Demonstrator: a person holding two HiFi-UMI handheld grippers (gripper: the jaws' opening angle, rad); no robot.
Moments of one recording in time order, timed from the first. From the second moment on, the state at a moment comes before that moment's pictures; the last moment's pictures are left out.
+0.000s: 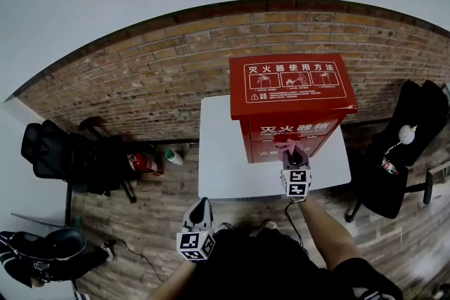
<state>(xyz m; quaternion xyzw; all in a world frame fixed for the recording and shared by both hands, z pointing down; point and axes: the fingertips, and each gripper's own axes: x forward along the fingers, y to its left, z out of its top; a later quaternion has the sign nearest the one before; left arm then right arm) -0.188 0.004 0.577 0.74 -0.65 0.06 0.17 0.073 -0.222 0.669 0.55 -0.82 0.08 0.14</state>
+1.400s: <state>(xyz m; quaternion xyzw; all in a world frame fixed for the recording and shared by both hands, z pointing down) -0.268 -0.006 0.566 0.75 -0.64 0.06 0.18 -0.020 -0.209 0.667 0.54 -0.82 0.09 0.15</state>
